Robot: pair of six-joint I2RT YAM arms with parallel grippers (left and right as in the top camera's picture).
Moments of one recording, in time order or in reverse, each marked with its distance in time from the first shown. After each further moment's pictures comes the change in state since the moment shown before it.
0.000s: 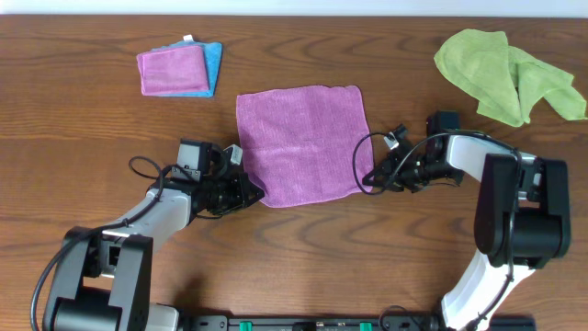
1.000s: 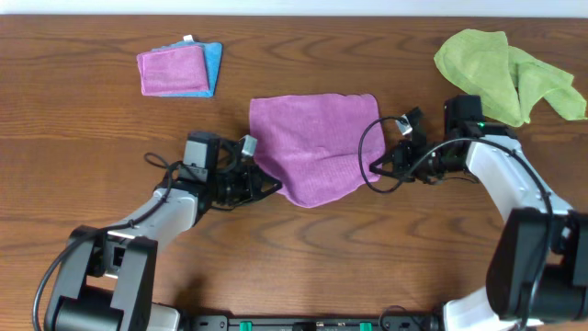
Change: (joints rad) left arm -0.063 0.000 0.011 0.187 0.170 -0.105; right arm 0.000 -0.293 0.029 -0.171 0.005 0.044
